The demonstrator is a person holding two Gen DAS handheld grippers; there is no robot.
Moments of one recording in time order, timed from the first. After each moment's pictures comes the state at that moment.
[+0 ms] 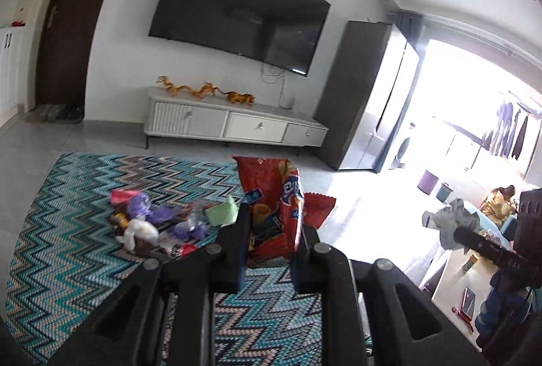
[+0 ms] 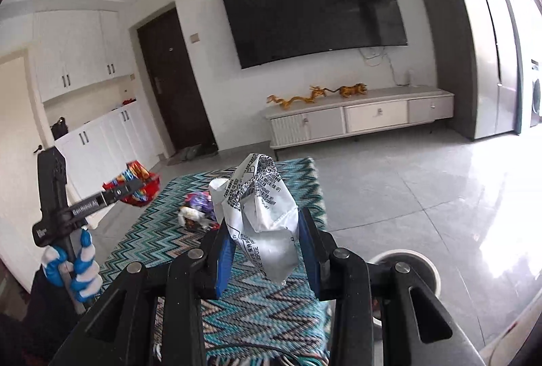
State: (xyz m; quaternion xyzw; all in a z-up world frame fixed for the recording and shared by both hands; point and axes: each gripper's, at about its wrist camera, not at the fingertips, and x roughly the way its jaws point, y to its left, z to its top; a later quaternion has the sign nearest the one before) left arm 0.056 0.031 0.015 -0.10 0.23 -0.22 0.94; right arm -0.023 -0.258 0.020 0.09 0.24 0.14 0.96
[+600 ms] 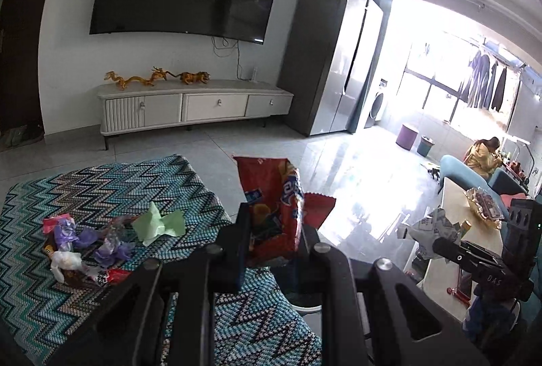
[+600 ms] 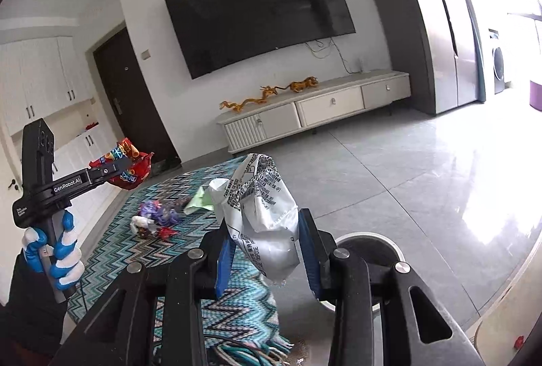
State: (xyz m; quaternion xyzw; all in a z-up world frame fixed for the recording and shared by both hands) left arm 0.107 -0.114 0.020 -0.03 0.28 -0.30 0.91; right arm -0.029 -0.346 -0.018 0.14 0.24 0.06 0.96
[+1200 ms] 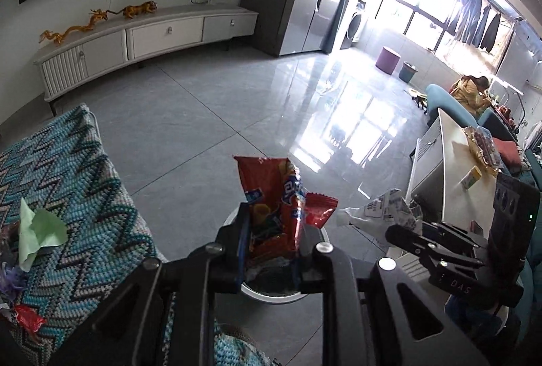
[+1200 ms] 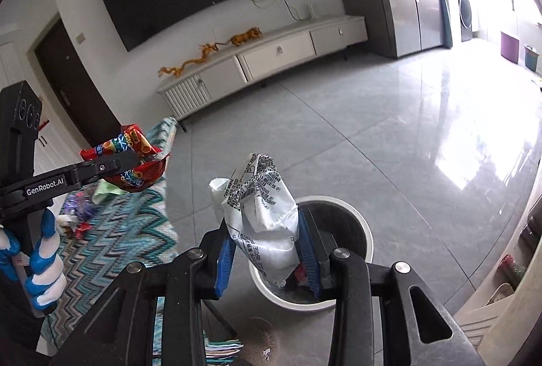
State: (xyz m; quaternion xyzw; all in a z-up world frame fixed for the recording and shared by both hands) left arm 0.203 -0.278 -0.094 0.05 0.42 -0.36 0.83; right arm 0.061 -0.435 -0.120 0.18 0.35 -0.02 0.92
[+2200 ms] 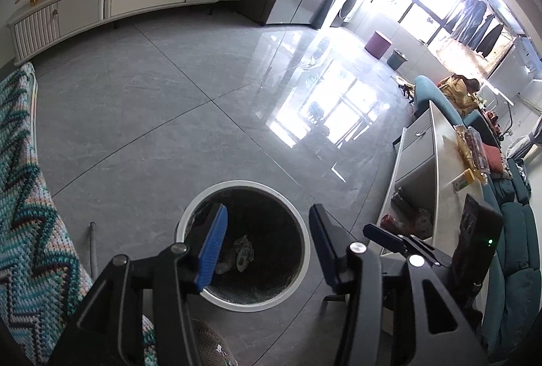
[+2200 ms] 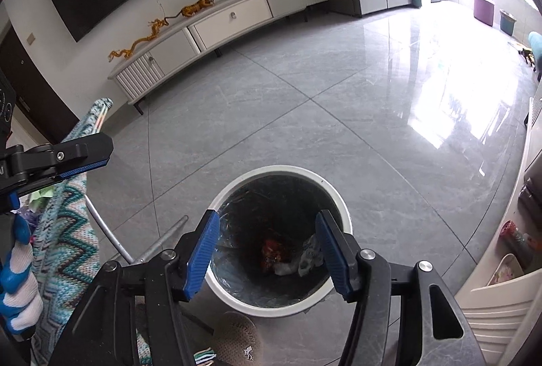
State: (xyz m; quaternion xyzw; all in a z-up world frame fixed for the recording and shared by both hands) left arm 0.240 -0.327 -0.142 0.01 0.48 -0.39 0.79; right arm 0.092 -0.473 -0.182 0.21 0.41 -0.09 0.88
